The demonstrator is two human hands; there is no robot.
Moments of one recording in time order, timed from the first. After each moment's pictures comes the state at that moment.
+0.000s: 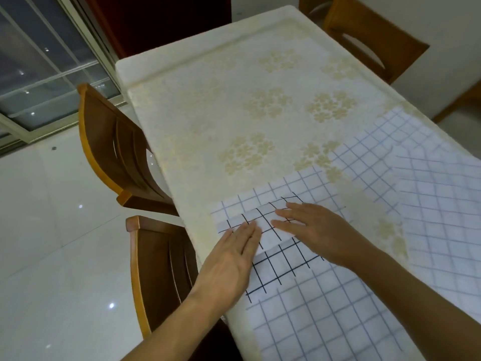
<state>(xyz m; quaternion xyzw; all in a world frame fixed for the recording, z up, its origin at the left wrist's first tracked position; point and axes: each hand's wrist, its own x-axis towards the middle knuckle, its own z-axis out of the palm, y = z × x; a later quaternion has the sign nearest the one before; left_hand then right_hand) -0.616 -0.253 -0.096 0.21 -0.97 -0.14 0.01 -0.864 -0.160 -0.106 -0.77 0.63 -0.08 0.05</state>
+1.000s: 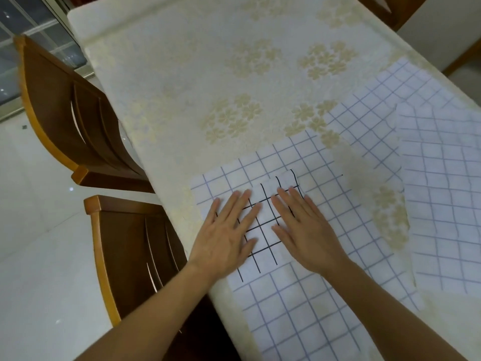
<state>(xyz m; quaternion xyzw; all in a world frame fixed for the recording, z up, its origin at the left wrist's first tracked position) -0.639 -0.256 -0.168 0.21 -0.97 -0.09 -0.07 -0.823 -0.116 -0.185 -0.62 0.78 -0.11 0.07</state>
